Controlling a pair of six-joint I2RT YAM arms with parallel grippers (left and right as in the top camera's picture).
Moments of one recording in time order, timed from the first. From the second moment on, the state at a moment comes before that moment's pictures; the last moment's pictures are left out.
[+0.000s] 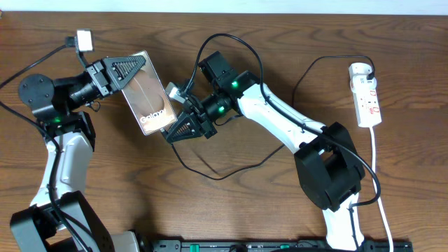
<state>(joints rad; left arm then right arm) 0.34 1.51 0.89 0.94 1.39 -1.27 0.67 2.14 1.71 -0.68 -1.48 -0.42</state>
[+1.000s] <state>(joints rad) 0.35 1.51 0.89 0.94 1.37 -1.25 0.66 2.14 1.71 -0.61 -1.47 -0.37</state>
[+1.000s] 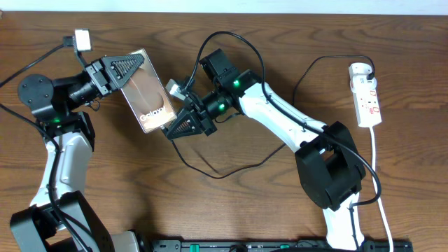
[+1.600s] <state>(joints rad) 0.35 1.51 0.89 0.94 1.36 -1.24 0.66 2.14 1.71 -0.56 -1.47 -0.32</state>
